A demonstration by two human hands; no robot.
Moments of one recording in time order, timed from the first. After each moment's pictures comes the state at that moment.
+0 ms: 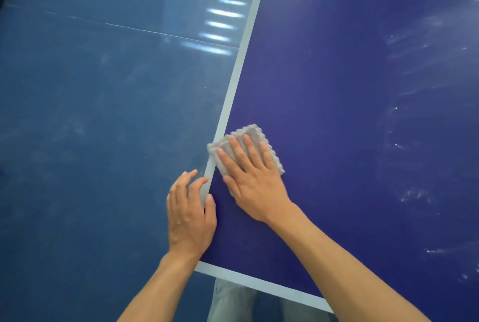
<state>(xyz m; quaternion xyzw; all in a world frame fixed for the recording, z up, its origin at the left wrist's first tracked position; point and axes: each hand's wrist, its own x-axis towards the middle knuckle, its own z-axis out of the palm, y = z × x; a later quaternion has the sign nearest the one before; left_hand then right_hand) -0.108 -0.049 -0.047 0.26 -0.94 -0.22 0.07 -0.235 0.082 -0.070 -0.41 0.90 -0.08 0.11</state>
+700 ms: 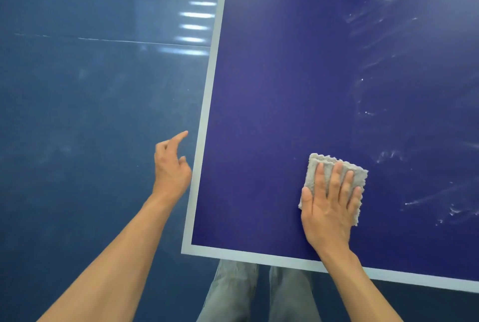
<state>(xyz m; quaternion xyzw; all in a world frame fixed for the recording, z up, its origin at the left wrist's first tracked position) -0.166 -0.105 -0.046 0.31 -0.88 -0.36 -0.04 -0.148 0.227 -0.061 0.01 0.99 -0.11 0.11</state>
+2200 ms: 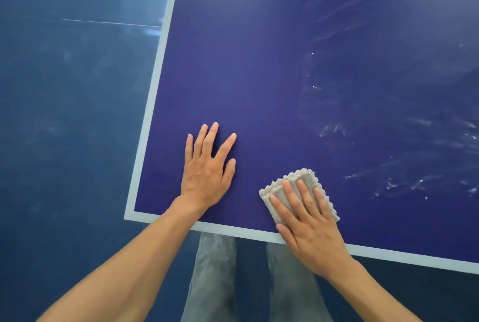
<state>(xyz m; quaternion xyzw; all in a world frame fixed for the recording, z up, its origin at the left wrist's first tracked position) -0.140 0.083 -0.070 0.02 -1.00 -0.09 -0.02 -0.097 0.383 -0.076 -0.35 0.93 -0.06 0.11</state>
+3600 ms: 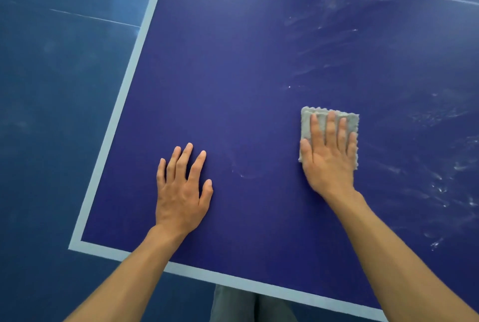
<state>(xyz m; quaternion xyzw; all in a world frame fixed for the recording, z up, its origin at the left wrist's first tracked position) -0.167 0.129 -0.073 0.14 -0.99 -0.08 -0.03 -0.335 0.408 -0.065 -0.09 0.98 -0.05 0.15</state>
